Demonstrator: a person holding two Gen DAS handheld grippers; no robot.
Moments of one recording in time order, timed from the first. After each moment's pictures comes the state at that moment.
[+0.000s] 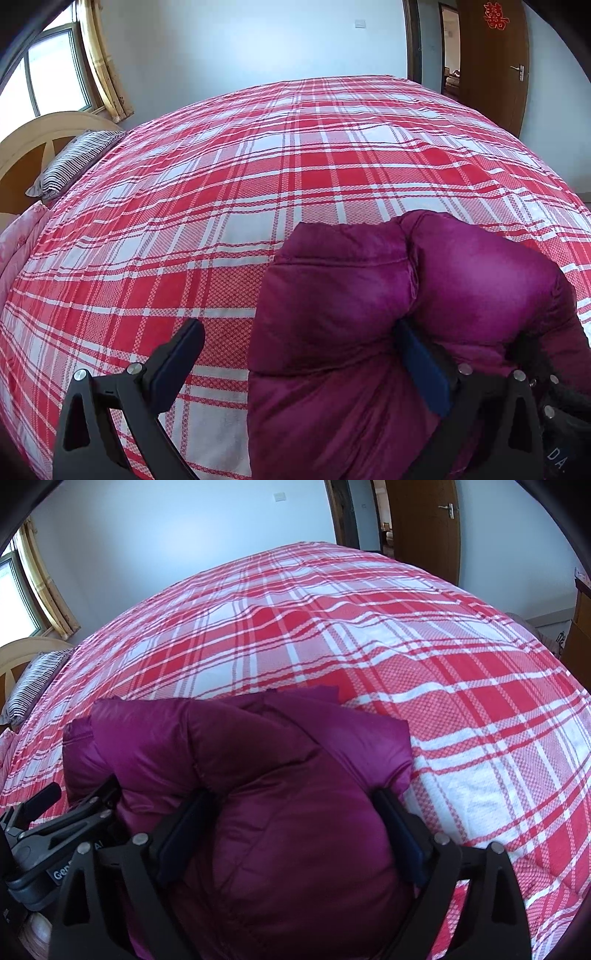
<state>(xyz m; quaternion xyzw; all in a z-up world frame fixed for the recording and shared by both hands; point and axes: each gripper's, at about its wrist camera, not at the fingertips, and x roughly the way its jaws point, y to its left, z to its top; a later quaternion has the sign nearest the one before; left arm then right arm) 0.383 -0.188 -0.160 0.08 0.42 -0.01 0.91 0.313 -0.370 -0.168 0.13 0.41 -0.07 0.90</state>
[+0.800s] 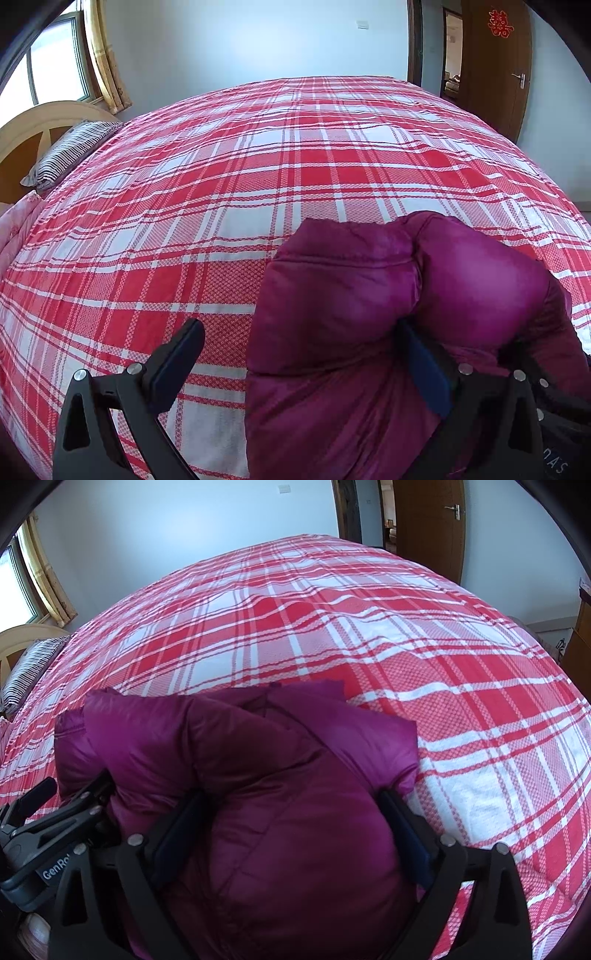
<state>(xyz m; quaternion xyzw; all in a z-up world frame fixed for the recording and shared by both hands) 0.386 -0.182 -0.162 0.05 0.42 -0.02 0.90 0.319 -0.368 -0.169 0.12 0.43 -0.07 0.89</state>
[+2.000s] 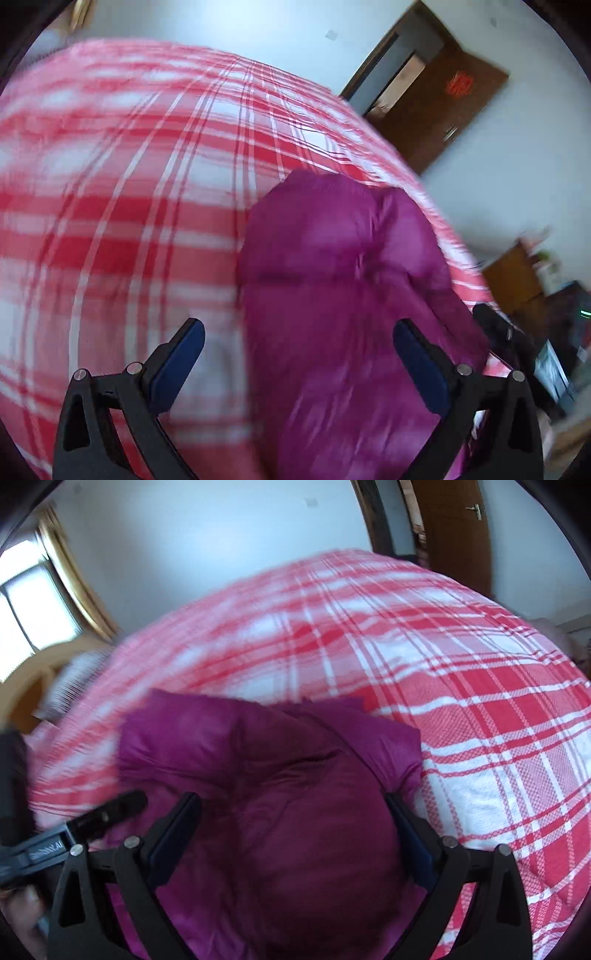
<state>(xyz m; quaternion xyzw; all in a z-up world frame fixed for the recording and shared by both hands) 0.346 -0.084 -0.163 -0.18 0.45 -0.25 0.84 0.270 -0.392 -0.134 0.20 0.35 0.05 0.92</state>
